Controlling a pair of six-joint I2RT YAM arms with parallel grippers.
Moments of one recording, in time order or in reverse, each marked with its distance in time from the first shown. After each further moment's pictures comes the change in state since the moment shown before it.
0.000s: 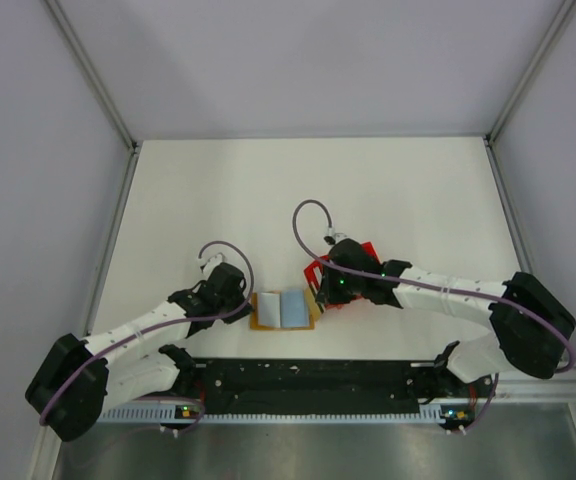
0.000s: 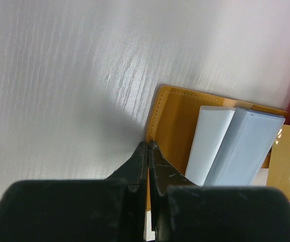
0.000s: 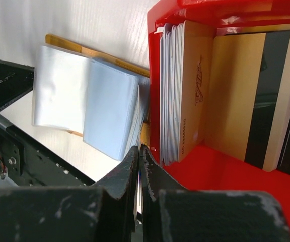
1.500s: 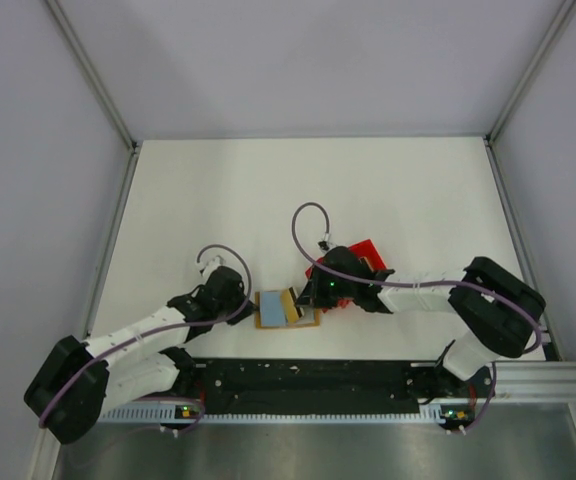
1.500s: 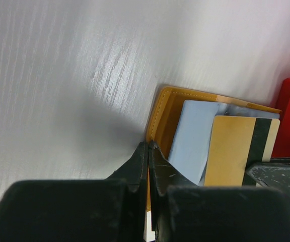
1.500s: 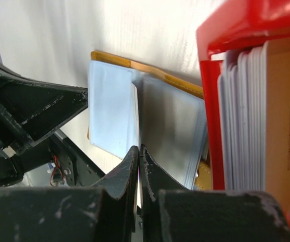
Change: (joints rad) left arm 0.000 -0.014 -0.053 0.098 0.034 -0.068; right arm 0.009 0.166 -0.084 0.394 -0.151 0.227
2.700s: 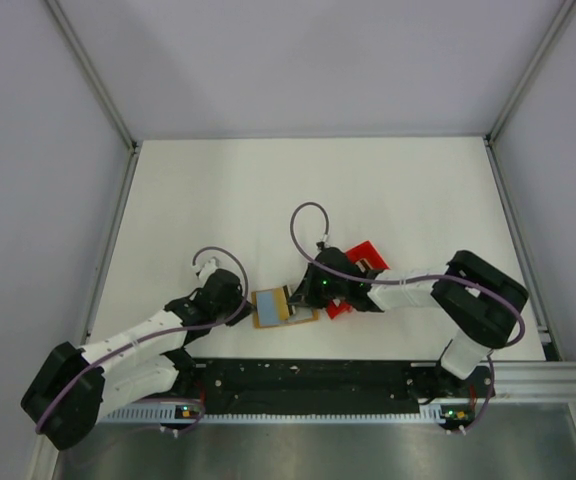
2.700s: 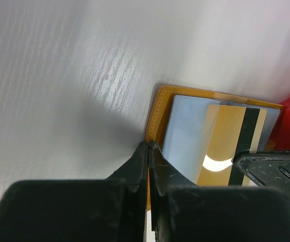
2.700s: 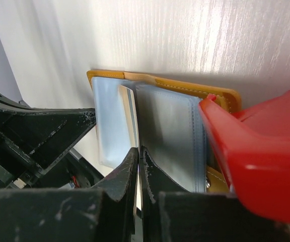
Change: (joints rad) left arm -0.001 -0.045 -0.029 0.000 -0.042 -0.037; right arm 0.019 0.103 0.031 0.062 0.026 0.175
